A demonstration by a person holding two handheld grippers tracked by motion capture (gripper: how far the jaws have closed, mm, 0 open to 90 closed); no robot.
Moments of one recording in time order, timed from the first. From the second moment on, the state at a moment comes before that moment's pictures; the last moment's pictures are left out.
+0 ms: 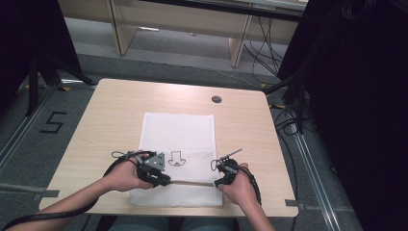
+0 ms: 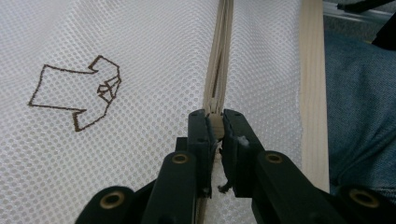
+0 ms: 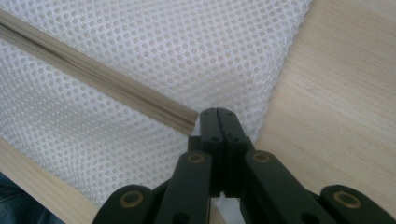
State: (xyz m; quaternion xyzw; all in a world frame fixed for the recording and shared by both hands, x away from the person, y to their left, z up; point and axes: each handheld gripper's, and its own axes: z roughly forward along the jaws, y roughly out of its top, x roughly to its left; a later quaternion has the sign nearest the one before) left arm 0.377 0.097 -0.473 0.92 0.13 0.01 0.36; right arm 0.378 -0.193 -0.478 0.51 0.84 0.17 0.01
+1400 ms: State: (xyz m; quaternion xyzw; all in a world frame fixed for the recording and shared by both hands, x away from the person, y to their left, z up) left arm 0.375 0.115 -0.474 0.93 0.13 0.01 0.36; right arm 0.380 -0.196 -0.482 0.49 0.85 0.18 0.02
